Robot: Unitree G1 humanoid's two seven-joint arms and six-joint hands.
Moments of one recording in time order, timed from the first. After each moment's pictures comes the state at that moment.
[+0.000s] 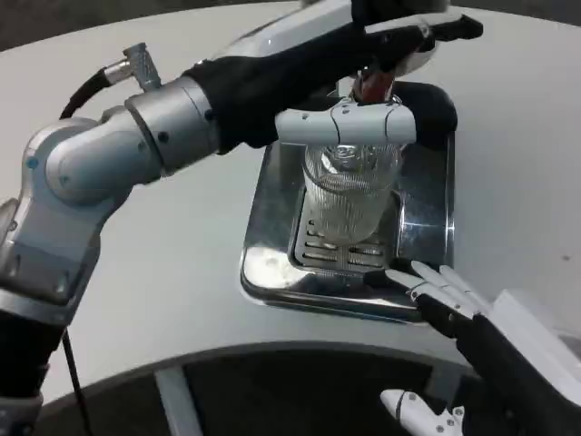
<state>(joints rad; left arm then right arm) -0.96 0.54 -0.17 0.09 0.10 -0.16 -0.69 0.32 -0.24 0.04 -1.01 -0.66 0.17 0.55</state>
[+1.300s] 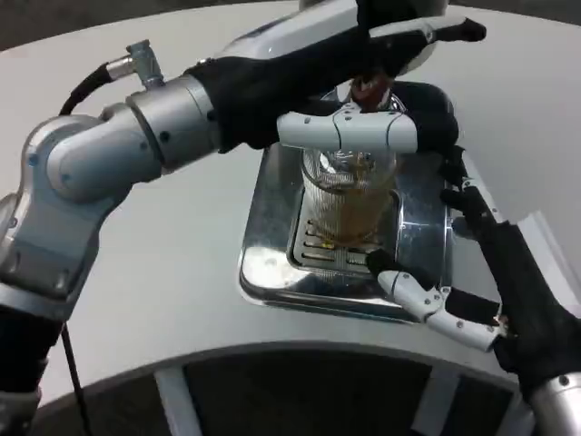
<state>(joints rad) -0.97 0.55 -0.18 0.11 0.12 -0.20 -0.69 0.02 -0.06 0.13 -0.67 -0.56 0.31 0.13</state>
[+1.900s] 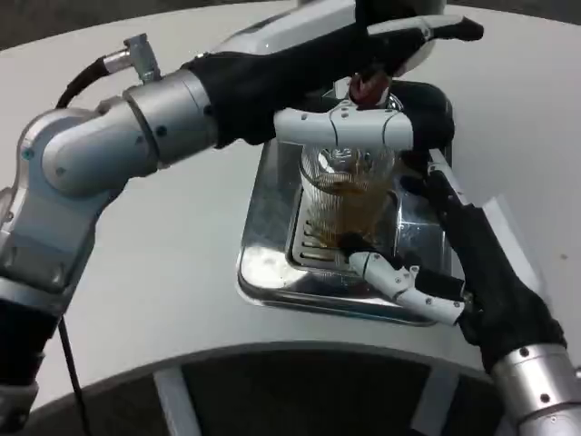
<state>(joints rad) -0.99 0.56 -0.18 0.14 0.12 -0.22 -0.70 -0.11 -0.07 0.13 -0.44 -0.43 0.16 0.05</state>
